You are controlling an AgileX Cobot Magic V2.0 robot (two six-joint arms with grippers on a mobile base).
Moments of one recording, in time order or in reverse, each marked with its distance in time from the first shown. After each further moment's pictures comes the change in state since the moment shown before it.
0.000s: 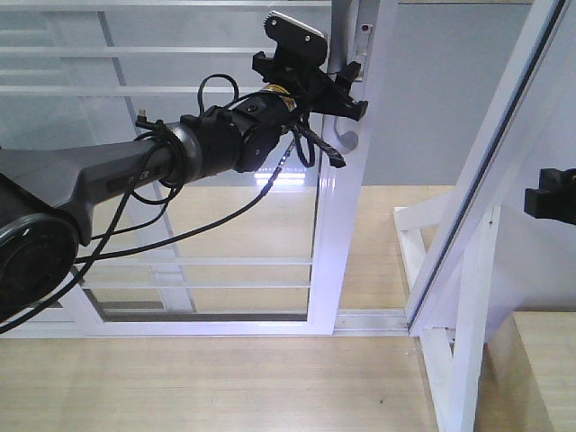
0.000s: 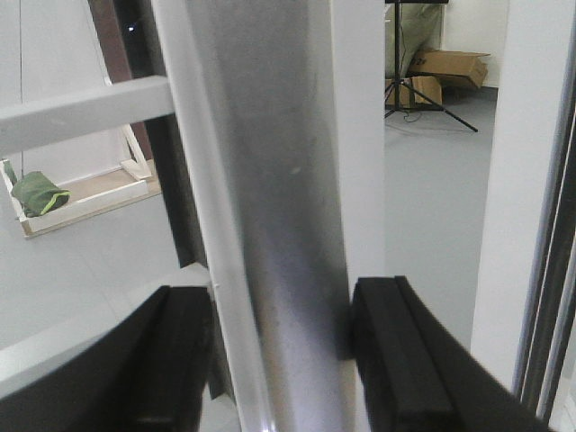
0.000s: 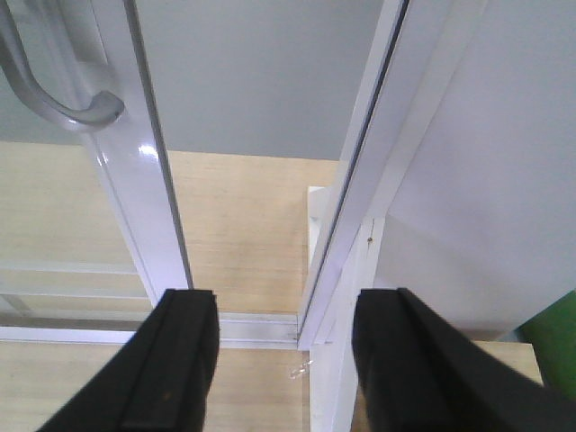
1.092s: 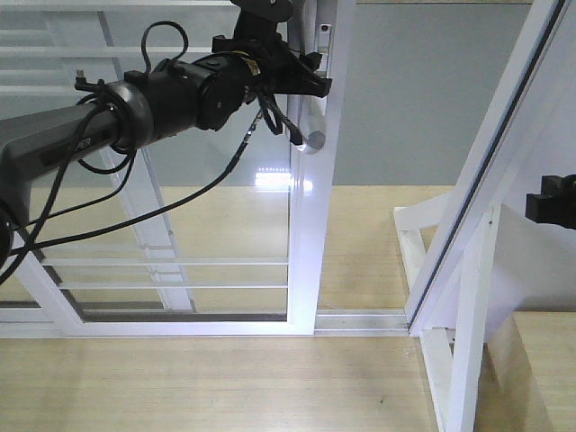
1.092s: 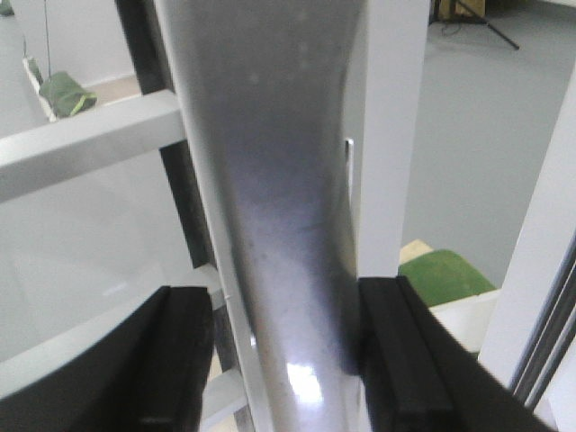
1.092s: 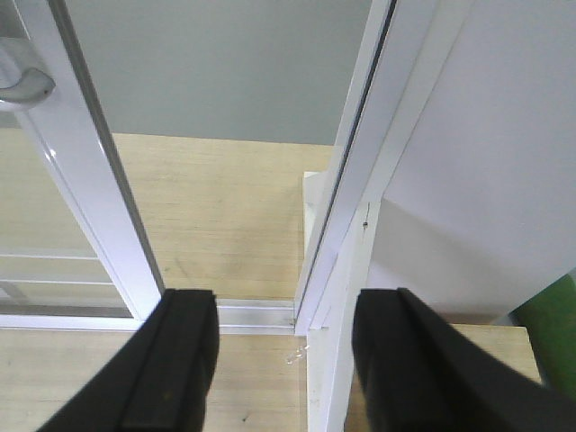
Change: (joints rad) left arm 0.087 -0.130 0.000 -0.022 0.345 0.003; right arm 0.000 0.000 0.000 0.000 0.022 0.001
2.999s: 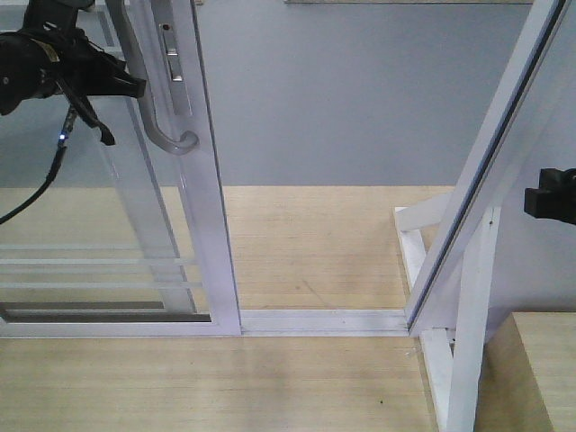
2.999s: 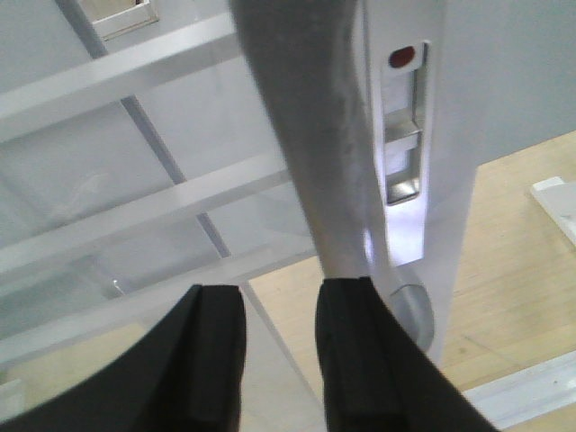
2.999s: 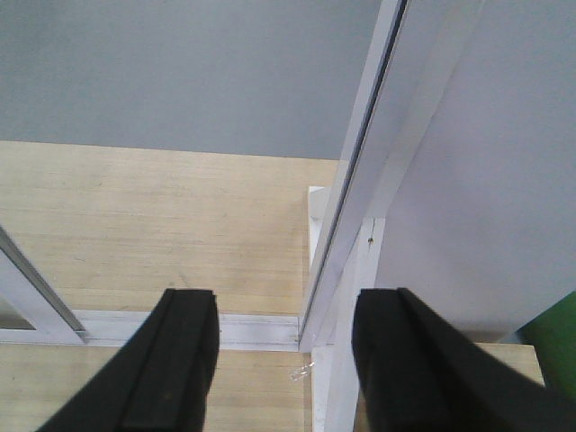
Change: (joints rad) left arm 0.344 -0.419 0.440 0.163 0.202 0.003; right arm 0.000 0.000 0.000 0.000 -0.036 0.001
